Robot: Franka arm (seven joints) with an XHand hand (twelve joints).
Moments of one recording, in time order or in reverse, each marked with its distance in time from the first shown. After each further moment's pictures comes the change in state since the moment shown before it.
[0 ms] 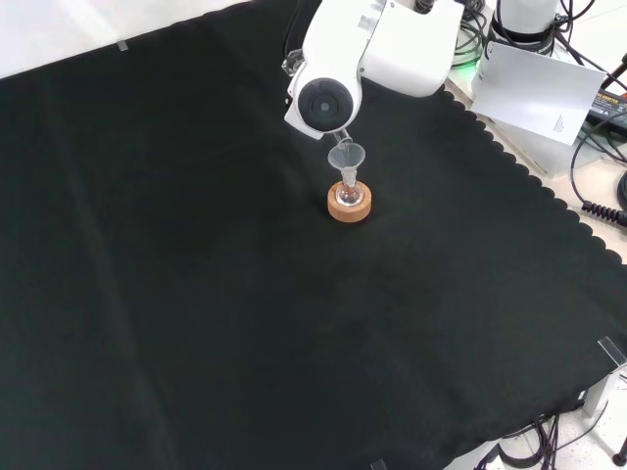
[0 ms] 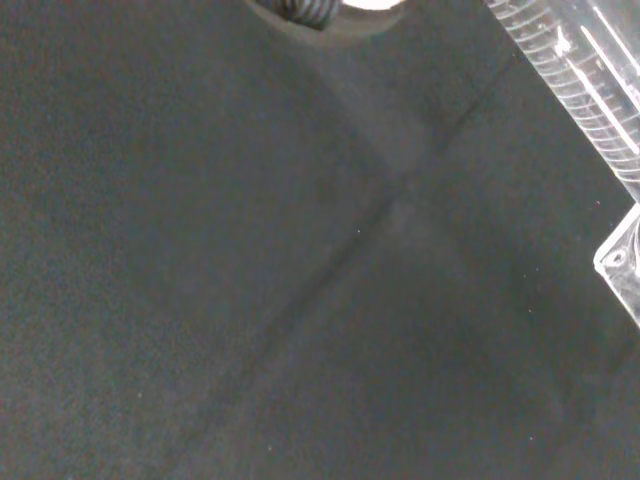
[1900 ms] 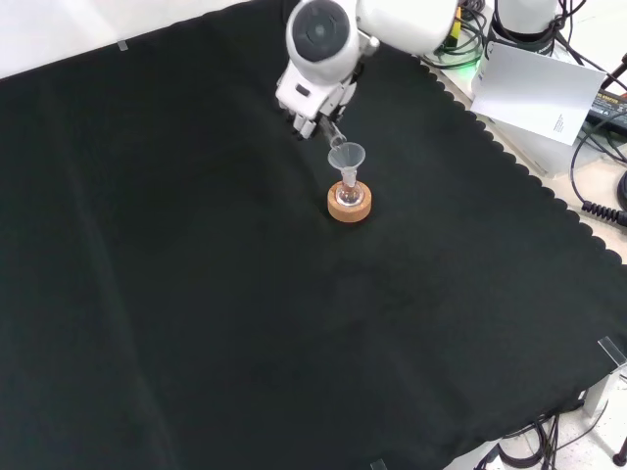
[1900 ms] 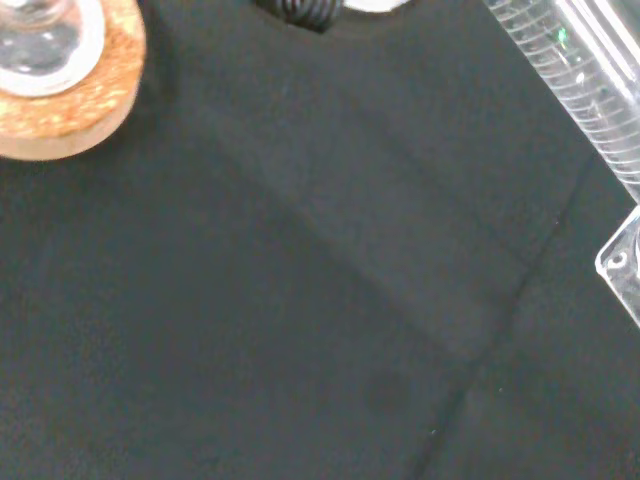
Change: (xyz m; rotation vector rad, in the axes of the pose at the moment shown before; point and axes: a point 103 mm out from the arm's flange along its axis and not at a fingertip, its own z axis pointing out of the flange) arm -0.010 0.010 -0.012 -0.303 0.204 0.018
